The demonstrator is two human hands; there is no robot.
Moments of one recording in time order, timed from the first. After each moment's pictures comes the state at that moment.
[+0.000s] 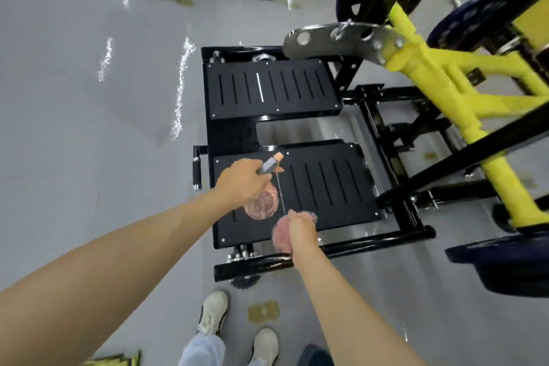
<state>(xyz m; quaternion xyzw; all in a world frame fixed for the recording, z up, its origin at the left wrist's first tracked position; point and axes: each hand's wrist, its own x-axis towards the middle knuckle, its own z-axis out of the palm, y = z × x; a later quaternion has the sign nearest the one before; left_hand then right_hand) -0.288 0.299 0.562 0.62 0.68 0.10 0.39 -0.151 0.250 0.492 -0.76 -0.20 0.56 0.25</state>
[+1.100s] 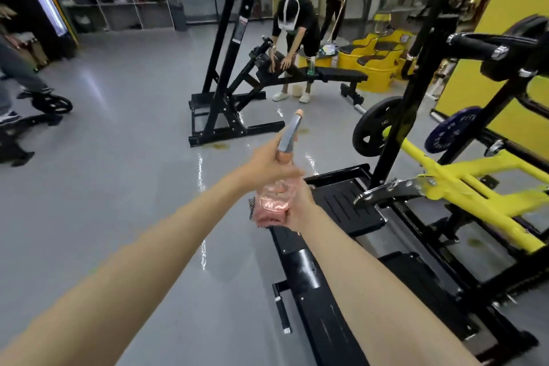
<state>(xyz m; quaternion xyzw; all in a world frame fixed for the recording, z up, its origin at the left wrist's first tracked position) -0.575 0.482 0.901 0.76 0.42 0.30 0.39 -0.473 0.489 0.804 -0.44 -0.19 0.75 0.45</state>
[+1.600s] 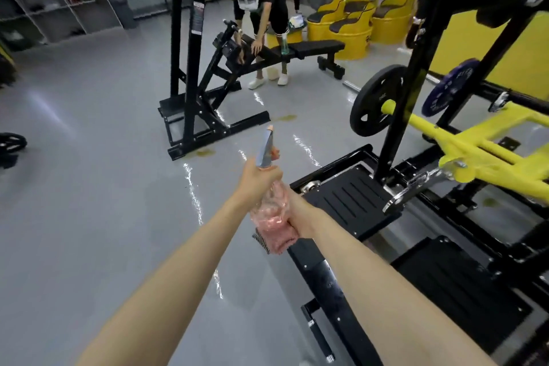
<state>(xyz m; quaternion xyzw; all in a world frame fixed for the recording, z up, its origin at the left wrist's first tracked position) -0.604 0.674 0.823 0.60 0.48 0.40 0.50 -0.506 0.658 0.745 -0.53 -0.24 0.75 0.33</state>
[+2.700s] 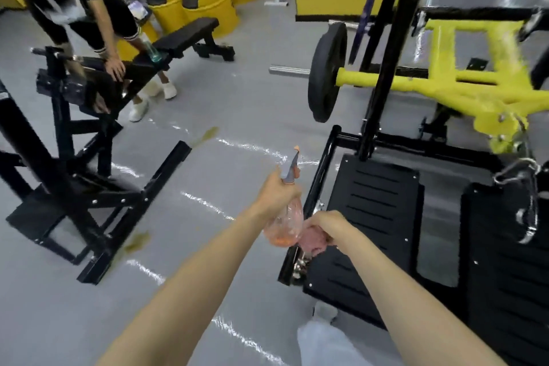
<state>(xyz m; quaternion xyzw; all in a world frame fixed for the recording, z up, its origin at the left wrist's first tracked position) -0.529 1.158 0.701 0.74 0.36 0.01 0.56 -0.465 1.035 0.628 -0.73 0.03 0.54 0.42</state>
